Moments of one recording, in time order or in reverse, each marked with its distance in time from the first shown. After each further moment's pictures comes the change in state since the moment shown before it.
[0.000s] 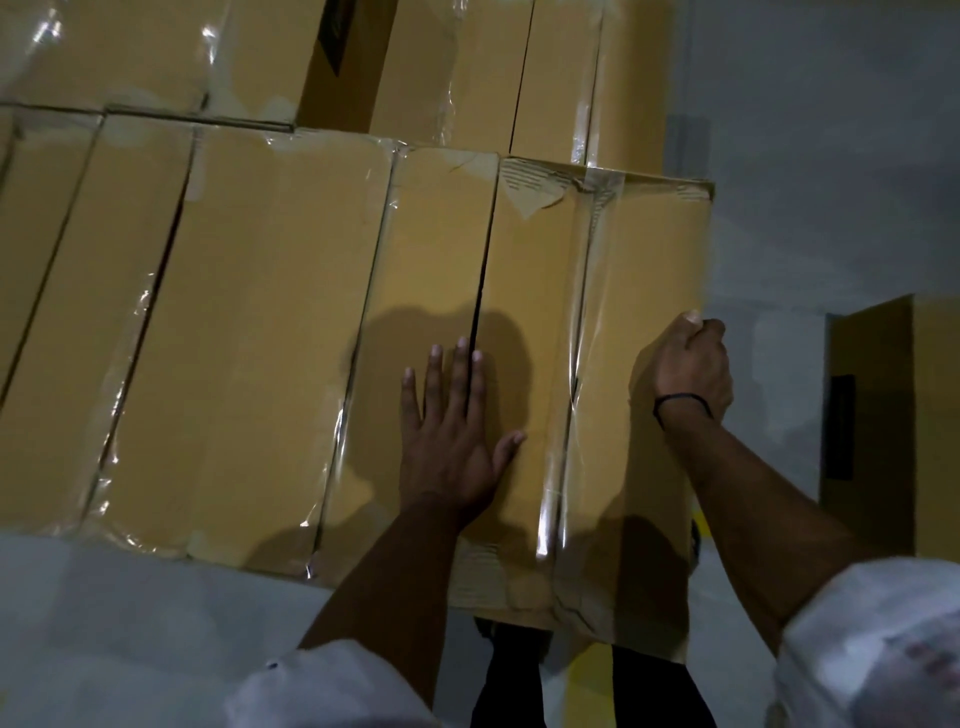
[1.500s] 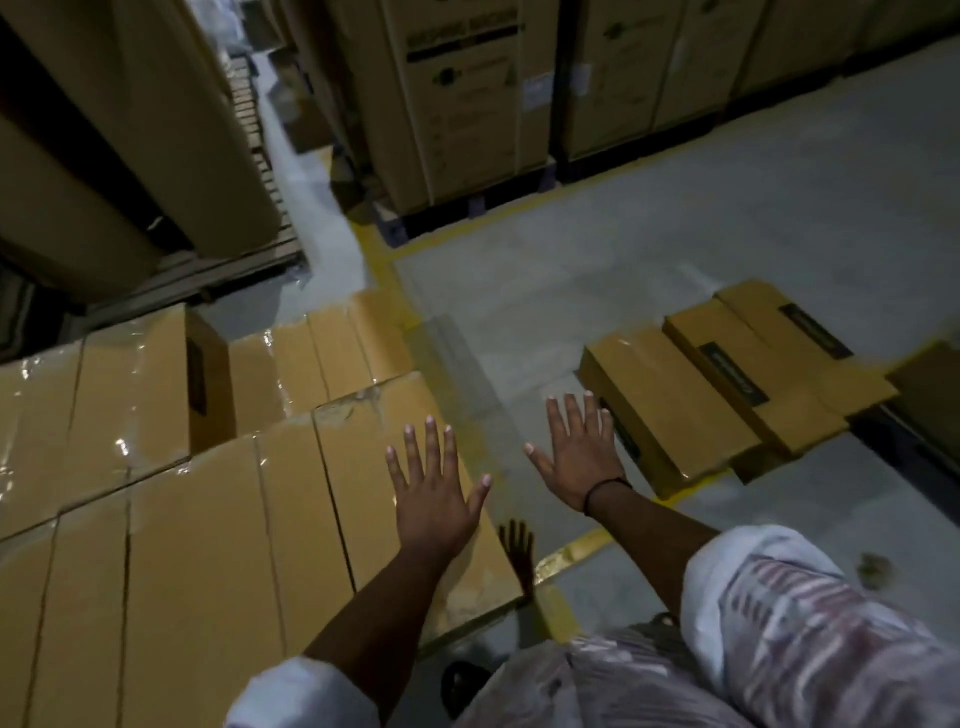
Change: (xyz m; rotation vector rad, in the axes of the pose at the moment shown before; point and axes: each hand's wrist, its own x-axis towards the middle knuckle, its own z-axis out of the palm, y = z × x) left_hand -0.096 0.173 -0.225 0.070 0.130 0.436; right_hand -0.156 0.118 -0.329 -0.419 -0.066 -0.352
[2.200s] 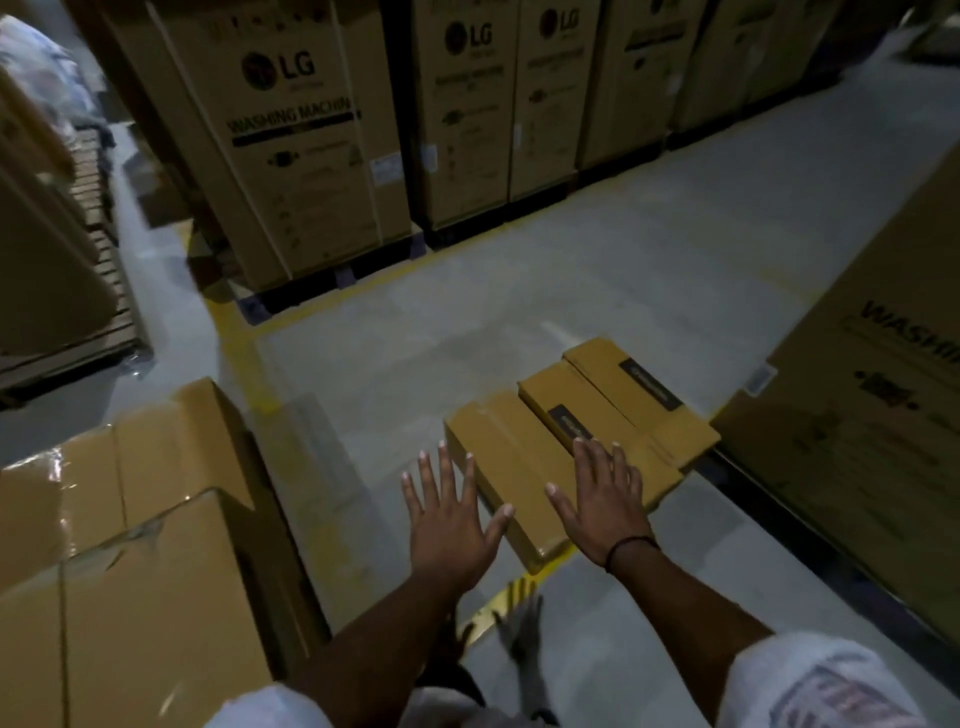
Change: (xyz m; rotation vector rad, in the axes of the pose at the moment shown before) left_hand 0.130 0.366 -0.026 -0.118 0.001 0.229; right_hand -0.013 0.358 -0.074 0.102 0.142 0.307
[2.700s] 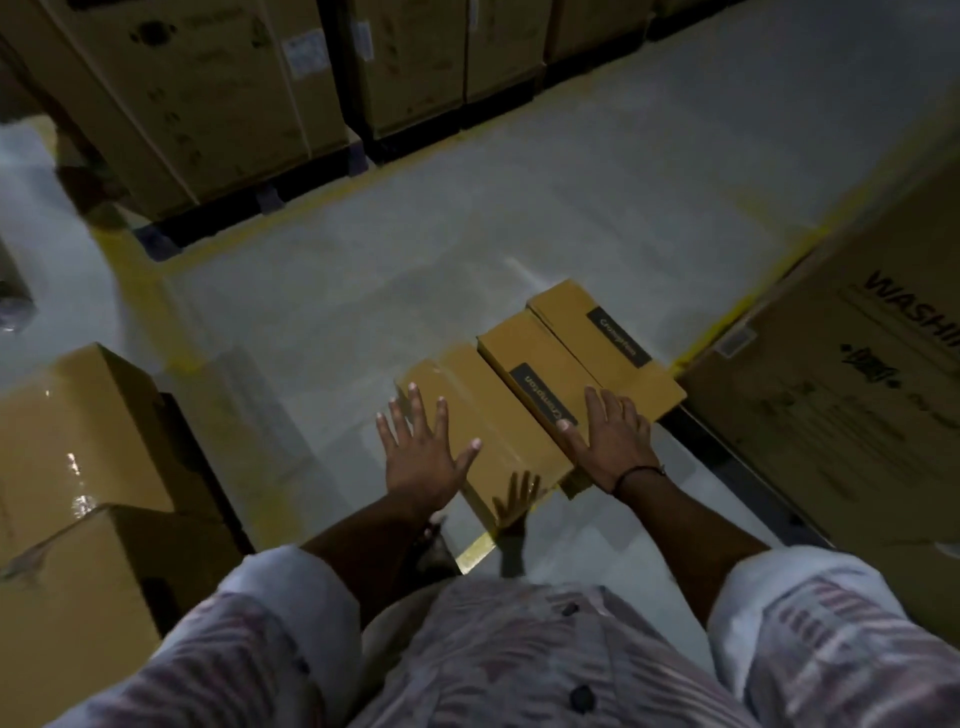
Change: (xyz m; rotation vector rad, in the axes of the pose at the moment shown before) left_hand 0.179 0.015 0.043 0.044 -0.251 -0.024; right_hand 0.153 0.084 -0.006 0.050 -0.143 0.146
